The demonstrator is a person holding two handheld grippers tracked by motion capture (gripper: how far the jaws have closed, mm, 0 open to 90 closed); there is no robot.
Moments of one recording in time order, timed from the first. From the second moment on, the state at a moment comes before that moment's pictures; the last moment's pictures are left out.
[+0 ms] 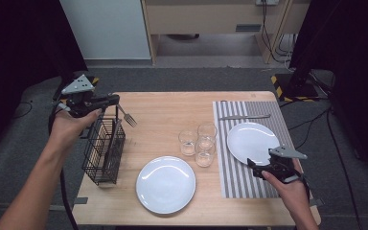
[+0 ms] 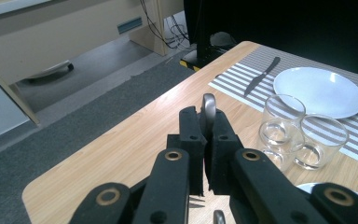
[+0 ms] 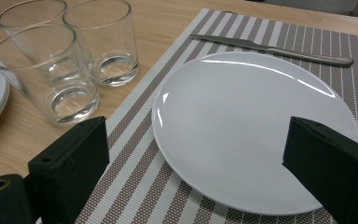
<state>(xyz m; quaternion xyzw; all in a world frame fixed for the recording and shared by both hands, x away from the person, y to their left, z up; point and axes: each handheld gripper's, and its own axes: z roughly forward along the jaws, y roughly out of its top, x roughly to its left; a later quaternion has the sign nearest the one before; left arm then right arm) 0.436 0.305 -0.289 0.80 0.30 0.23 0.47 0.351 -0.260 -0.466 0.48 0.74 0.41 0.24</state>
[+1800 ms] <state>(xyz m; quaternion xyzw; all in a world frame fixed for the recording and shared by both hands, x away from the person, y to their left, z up) 0.427 0.239 -0.326 0.82 0.26 0.18 0.48 0.389 -0.159 -0.426 0.32 0.83 0.42 0.17</state>
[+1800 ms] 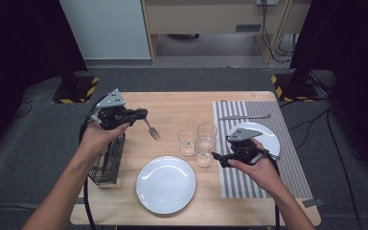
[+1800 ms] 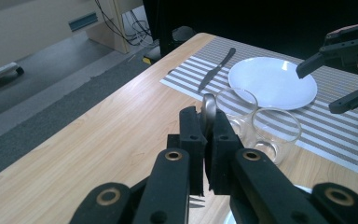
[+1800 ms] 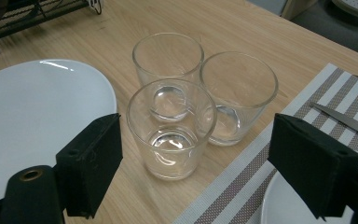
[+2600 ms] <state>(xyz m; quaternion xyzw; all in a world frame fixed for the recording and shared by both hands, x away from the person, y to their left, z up) 0.412 0.203 -0.335 0.83 0.23 0.17 0.48 0.384 -0.136 -0.417 0.27 0.85 0.43 0.14</state>
